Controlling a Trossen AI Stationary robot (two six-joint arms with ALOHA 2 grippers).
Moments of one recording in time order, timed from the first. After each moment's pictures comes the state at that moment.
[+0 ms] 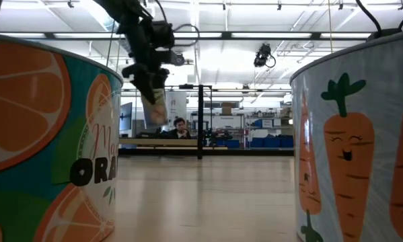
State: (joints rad) left arm 0.62 1.69 1.42 -0.87 0.02 0.90; right arm -0.67 0.01 0.01 0.30 1.03 -0.26
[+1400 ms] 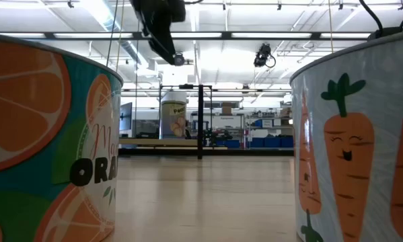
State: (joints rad) left arm 0.35 1.59 1.62 -1.06 0.07 0.16; right arm -0.67 0.01 0.01 0.33 1.02 -0.26
